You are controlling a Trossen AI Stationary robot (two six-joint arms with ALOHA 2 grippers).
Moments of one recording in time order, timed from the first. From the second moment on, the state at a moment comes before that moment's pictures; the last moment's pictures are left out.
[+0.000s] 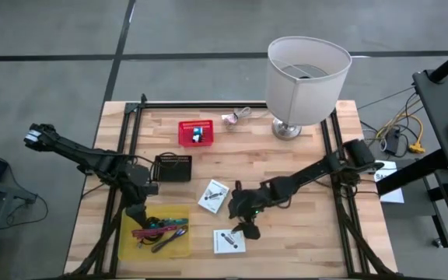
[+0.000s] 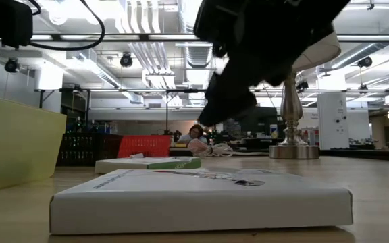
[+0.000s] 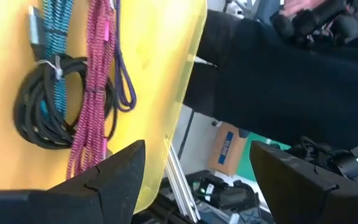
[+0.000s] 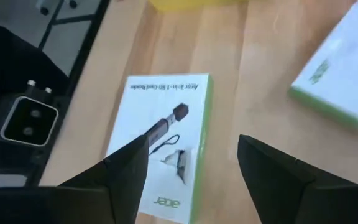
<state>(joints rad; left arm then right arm) -0.35 0.71 0.52 -0.54 0.68 -1.12 0.30 1.88 1.10 0.03 -0.23 0.32</state>
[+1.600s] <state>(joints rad) -0.35 0.72 0.52 -0.47 0.67 -1.11 0.33 2.07 1.31 -0.30 -0.17 0.30</state>
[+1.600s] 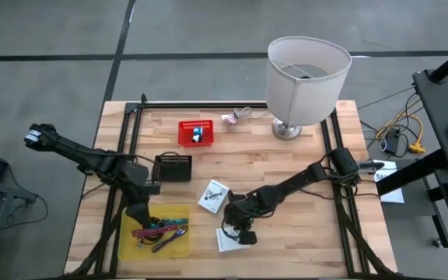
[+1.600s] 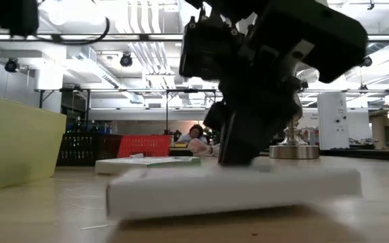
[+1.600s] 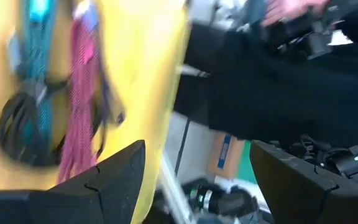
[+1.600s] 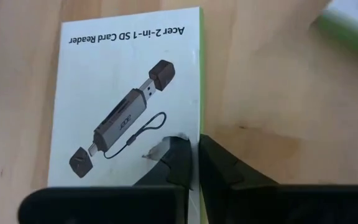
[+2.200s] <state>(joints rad) -0.34 0.72 0.52 -0.13 0.01 -0.88 0.23 1.78 1.35 -0.23 0.29 0.20</state>
